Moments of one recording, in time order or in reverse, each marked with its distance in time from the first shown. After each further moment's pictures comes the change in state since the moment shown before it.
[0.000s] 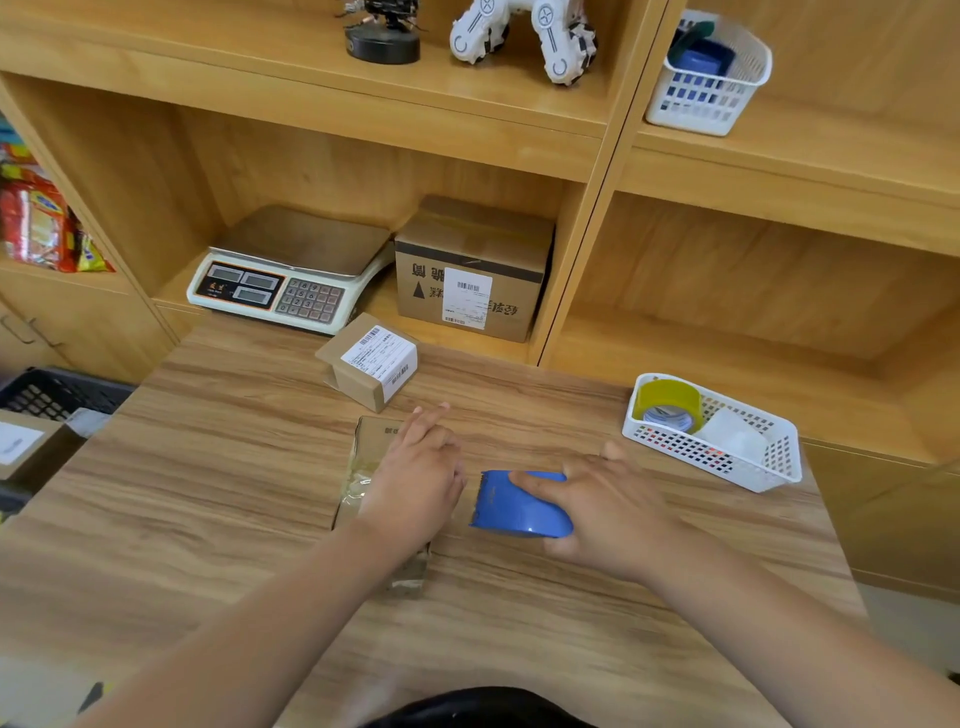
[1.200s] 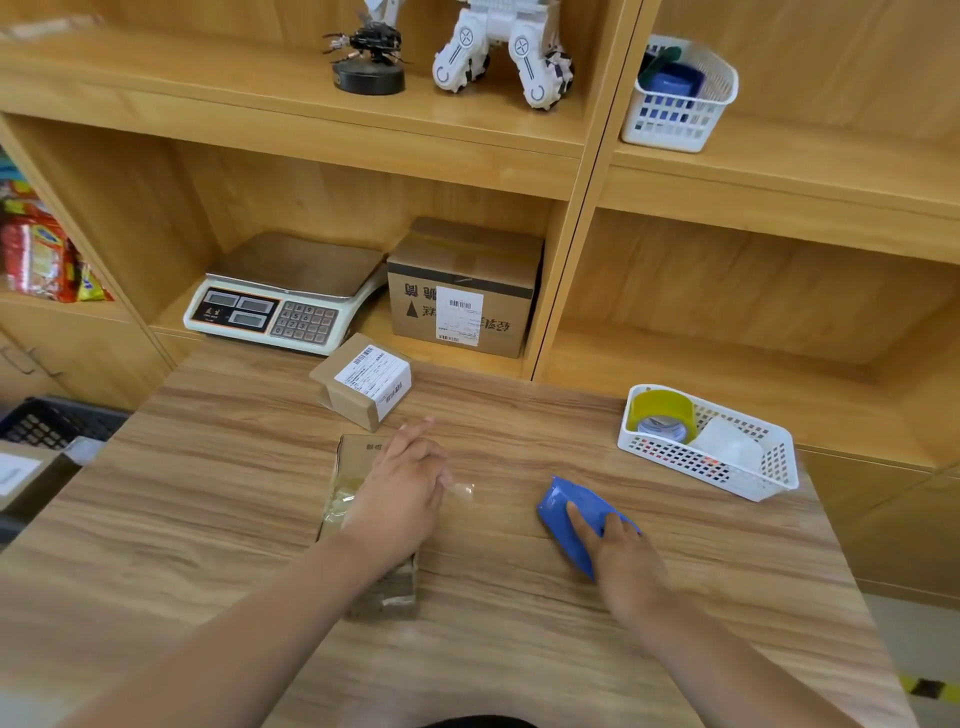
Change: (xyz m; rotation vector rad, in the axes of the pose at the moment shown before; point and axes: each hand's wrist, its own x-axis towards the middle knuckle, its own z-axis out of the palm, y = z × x) left_hand -0.004 -0.008 0.001 -0.245 -0.056 -0.091; right_hand -0.023 0.014 0.111 0.127 -0.406 0.455
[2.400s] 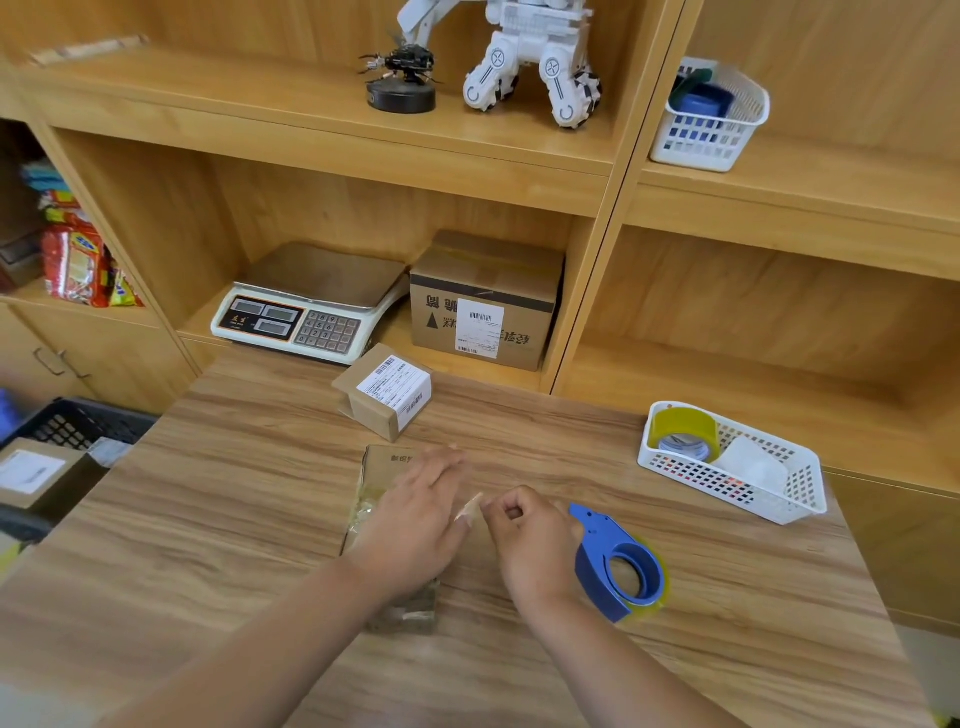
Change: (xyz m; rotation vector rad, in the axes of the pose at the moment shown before) left_hand -0.013 0.003 -0.018 0.062 -0.040 0.036; right_hand -0.005 -0.123 -0.063 1.143 0.514 0.125
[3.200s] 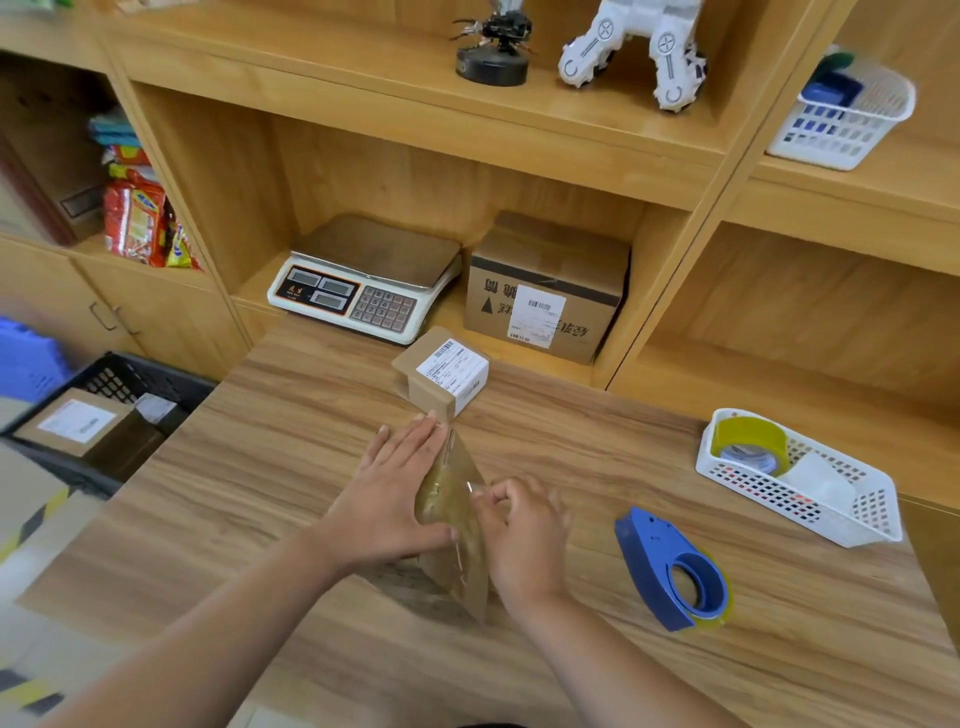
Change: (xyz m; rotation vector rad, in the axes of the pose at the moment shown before) left_hand -0.036 -0.085 -0.056 0.012 -0.272 -0.183; right_hand -0.017 -0.042 0.074 -0.116 -0.008 -0.212
